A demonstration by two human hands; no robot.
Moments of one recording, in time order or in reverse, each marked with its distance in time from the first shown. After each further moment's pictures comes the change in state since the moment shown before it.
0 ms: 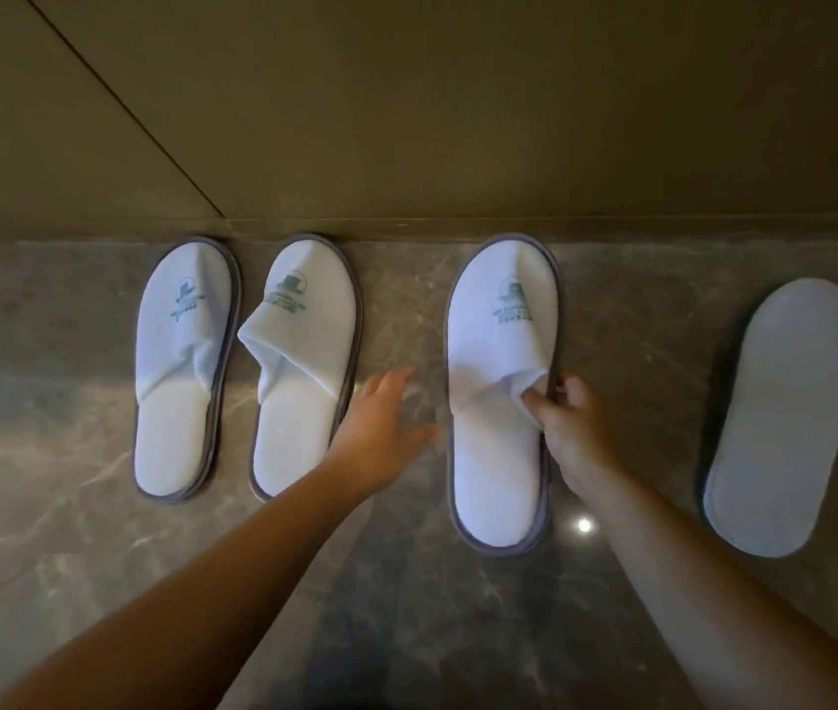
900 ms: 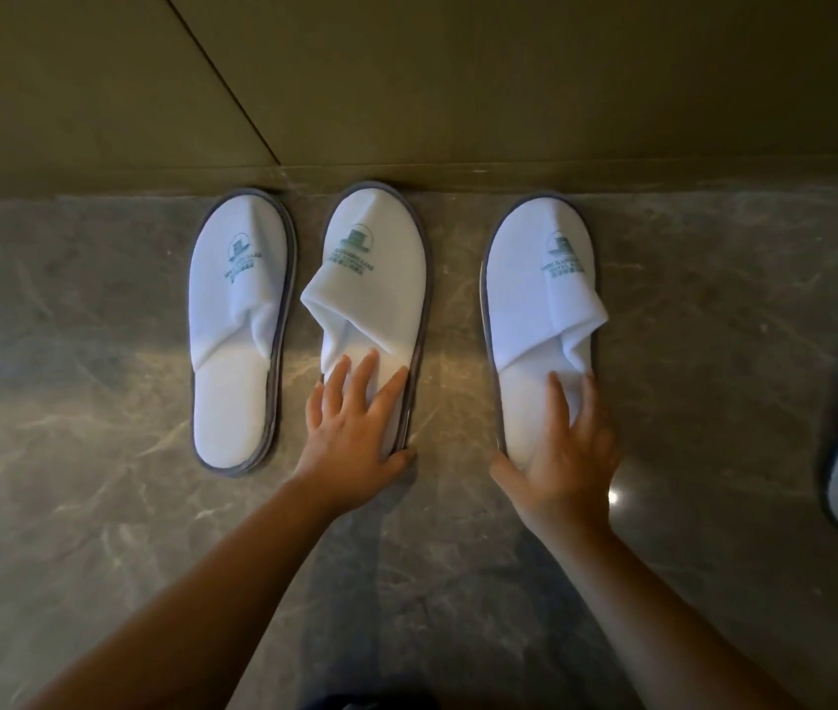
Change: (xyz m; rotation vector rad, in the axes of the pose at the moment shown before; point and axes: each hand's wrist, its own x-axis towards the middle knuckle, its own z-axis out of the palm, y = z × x) left_hand -0.005 -0.119 -0.024 0.601 -0.043 0.104; right_hand -0.056 0.048 0.074 -0.969 0.050 -0.265
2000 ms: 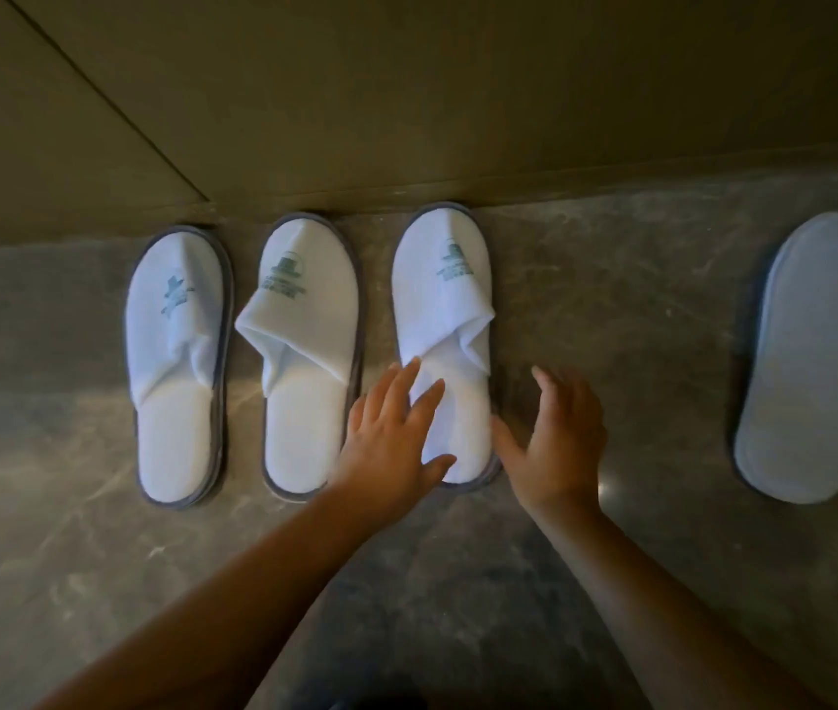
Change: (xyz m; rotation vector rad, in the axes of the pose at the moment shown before) left_hand 0.005 0.080 -0.006 -0.023 0.072 0.204; right_hand 0.006 0.020 -0.033 0.180 0.242 0.044
